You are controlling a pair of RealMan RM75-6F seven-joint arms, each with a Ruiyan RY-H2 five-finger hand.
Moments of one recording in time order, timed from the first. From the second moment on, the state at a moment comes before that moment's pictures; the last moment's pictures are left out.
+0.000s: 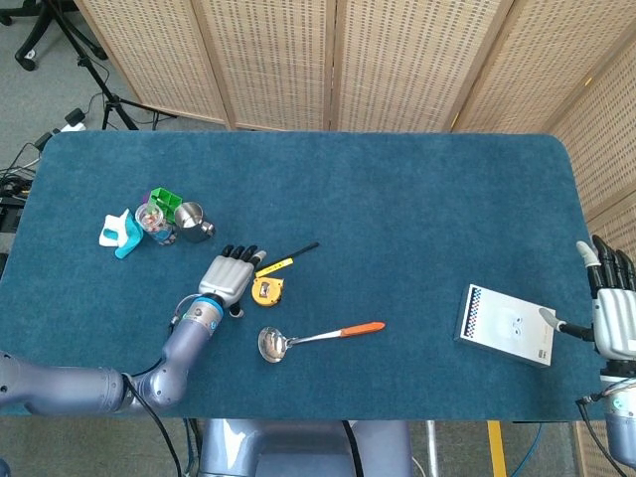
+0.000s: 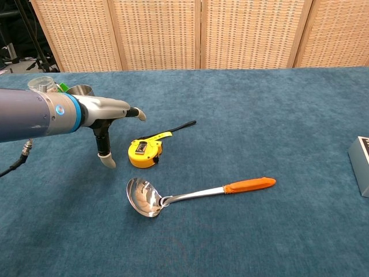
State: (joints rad) left arm -1.07 -1.54 -0.15 -1.63 0.30 0.96 0.86; right arm 0.19 -1.25 0.16 -1.33 -1.39 1.49 0.23
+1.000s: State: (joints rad) left arm -1.11 -1.71 -0.13 -1.50 0.35 1.06 0.87; right arm 0.17 -1.23 0.19 -1.33 -1.39 1.48 0.29
